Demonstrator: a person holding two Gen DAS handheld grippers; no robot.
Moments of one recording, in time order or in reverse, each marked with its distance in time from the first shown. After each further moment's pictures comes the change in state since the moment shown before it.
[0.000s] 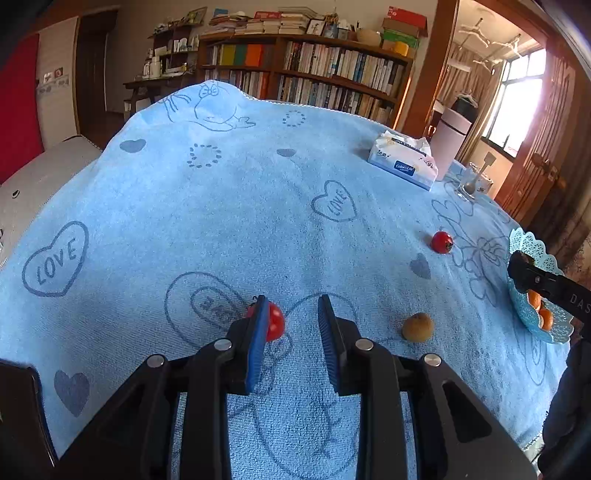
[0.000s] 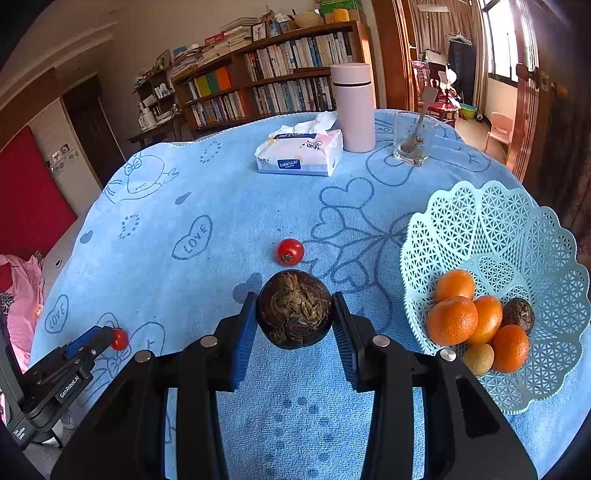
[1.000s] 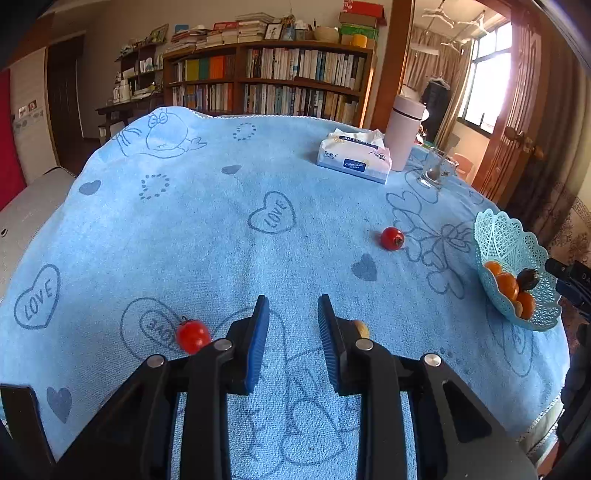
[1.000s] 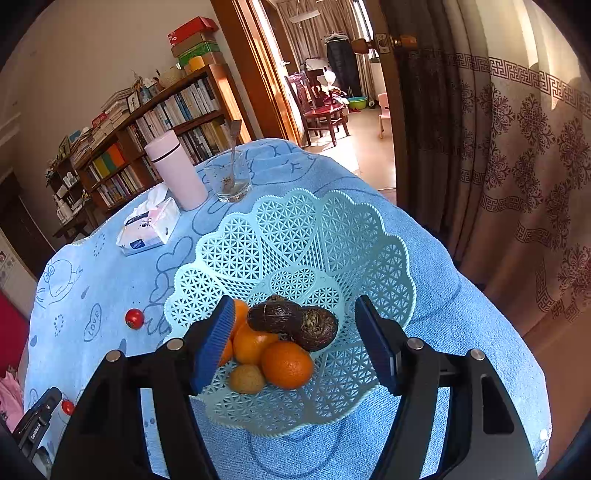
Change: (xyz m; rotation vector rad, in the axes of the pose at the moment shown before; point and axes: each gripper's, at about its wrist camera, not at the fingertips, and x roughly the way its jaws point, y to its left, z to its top) left arm -0.008 -0.064 0.009 0.132 -0.011 -0.040; right arm -0.065 -0.161 -0.017 0.350 -0.147 -0.254
